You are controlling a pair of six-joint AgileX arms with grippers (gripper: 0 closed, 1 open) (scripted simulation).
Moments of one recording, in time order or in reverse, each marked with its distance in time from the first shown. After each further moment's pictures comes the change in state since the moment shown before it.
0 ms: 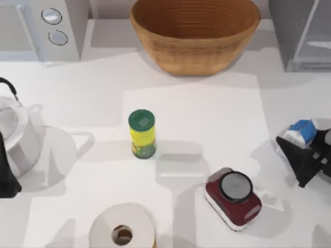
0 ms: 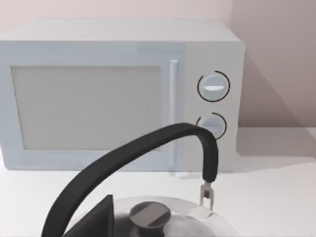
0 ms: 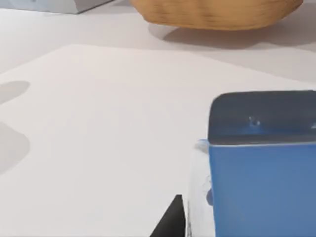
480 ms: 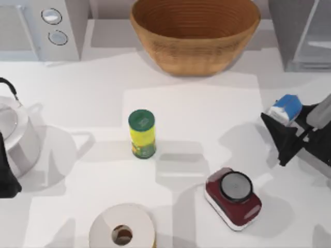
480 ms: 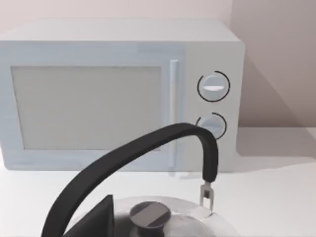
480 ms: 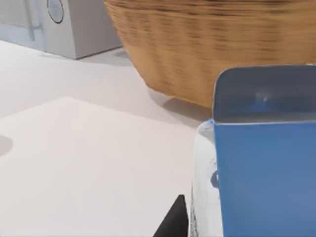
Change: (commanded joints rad) left arm 0.000 0.000 0.000 0.000 0.000 0.000; right arm 0.114 0.124 0.152 -0.098 0.119 -0.007
